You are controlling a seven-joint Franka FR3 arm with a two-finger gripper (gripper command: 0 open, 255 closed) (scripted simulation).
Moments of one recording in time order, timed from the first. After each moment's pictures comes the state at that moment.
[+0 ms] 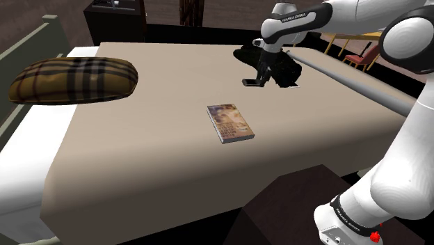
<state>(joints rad) -0.04 0.27 -0.25 -1.75 0.09 2.00 -1.30</state>
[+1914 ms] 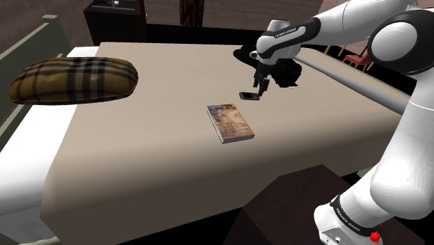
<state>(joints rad) -0.04 0.33 -0.24 -1.82 0.11 2.13 -1.32</state>
